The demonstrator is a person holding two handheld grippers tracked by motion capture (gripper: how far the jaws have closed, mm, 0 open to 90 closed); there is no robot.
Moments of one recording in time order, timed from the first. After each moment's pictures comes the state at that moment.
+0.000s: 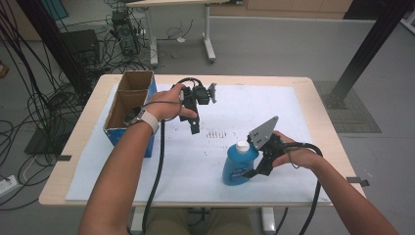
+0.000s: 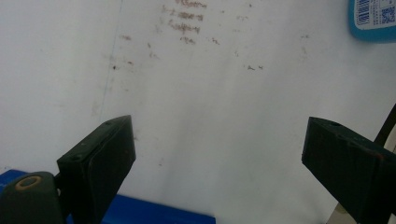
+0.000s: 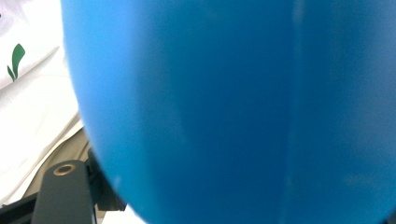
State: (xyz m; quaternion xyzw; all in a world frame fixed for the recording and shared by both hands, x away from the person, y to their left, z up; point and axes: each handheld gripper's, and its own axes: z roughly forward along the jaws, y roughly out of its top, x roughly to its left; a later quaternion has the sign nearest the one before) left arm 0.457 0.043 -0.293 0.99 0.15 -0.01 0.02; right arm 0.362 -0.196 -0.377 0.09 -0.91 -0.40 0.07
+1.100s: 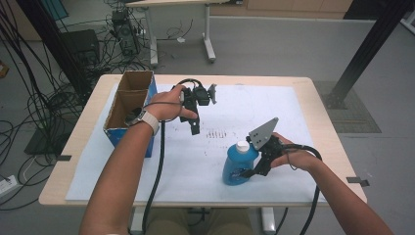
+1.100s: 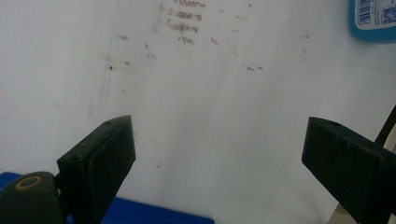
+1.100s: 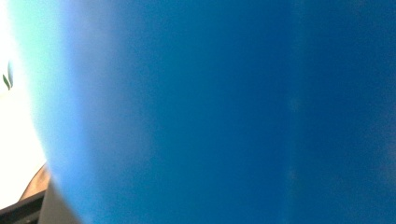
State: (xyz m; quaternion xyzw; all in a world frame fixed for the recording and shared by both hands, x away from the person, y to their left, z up) left arm 0.457 0.042 -0.296 0.99 0.15 -0.01 0.01; right arm 0.363 -0.195 -0.386 0.08 -0.90 -0.42 0.07
